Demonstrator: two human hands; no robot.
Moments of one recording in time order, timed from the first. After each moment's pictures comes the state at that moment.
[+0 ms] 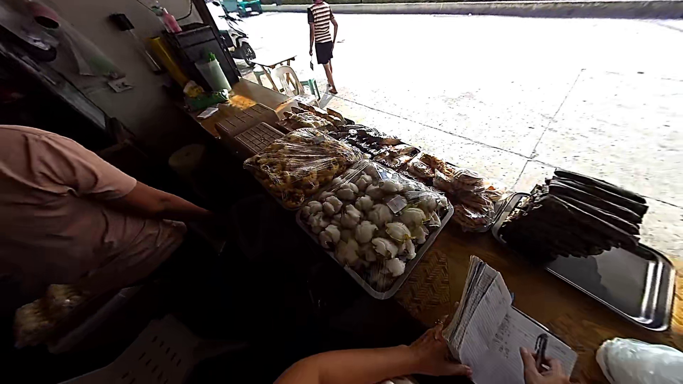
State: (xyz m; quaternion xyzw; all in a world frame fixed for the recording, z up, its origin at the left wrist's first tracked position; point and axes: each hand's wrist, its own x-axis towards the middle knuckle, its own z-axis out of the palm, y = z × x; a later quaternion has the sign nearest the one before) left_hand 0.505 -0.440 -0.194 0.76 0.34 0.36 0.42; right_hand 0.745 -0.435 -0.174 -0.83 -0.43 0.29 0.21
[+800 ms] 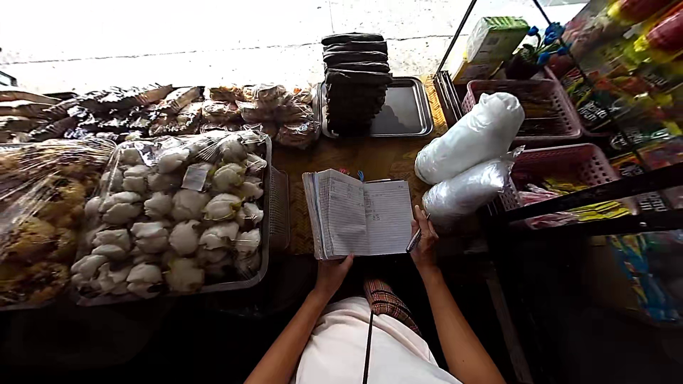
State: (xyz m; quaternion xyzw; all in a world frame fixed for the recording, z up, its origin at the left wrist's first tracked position) left_hand 0.501 -0.451 -0.197 0.67 0.48 0.32 0.47; right_hand 0.730 -0.514 -0.209 -0.80 -0.43 0.00 0.41
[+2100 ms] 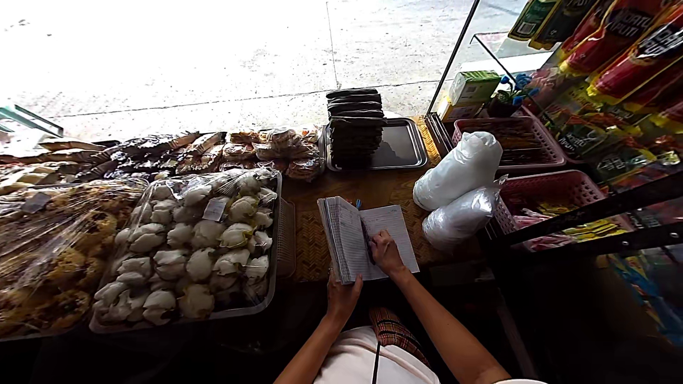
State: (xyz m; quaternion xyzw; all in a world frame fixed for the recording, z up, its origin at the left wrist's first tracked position) left_hand 0.521 -0.456 -0.189 0.70 0.49 0.34 0.40; right_hand 0.692 -0.435 -0.178 -0.77 -0.51 0.26 0.28
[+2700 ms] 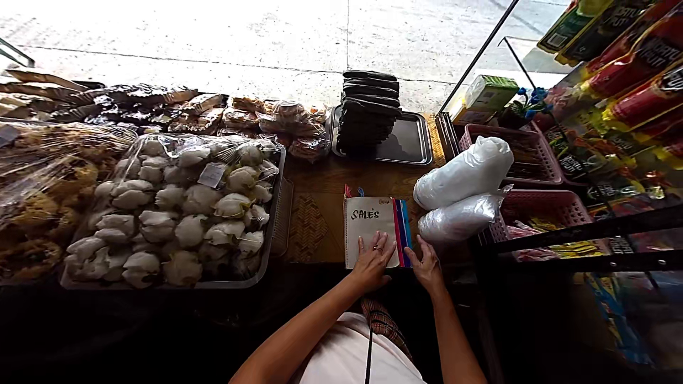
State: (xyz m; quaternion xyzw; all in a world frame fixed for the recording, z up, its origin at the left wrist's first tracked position) left_hand 0.597 -0.436 -0.155 0.89 0.27 -0.06 0.35; right_hand 0.756 -0.530 -0.161 -0.83 -0.39 0.25 0.31
